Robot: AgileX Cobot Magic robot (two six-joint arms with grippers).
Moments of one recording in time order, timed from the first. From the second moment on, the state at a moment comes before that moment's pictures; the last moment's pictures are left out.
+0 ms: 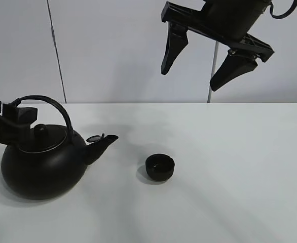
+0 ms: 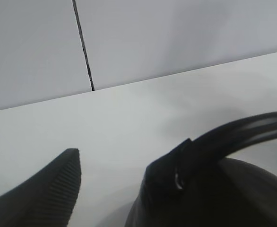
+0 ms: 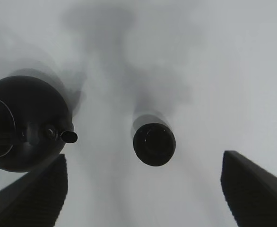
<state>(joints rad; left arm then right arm) -0.31 1.79 -0.32 -0.04 -1.12 0.11 0.36 1.74 -1.41 0.28 0.87 0.13</state>
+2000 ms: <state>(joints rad) -0.33 1.75 -0.53 0.15 -0.79 0.13 0.36 1.74 -1.41 0.30 0.87 0.13</state>
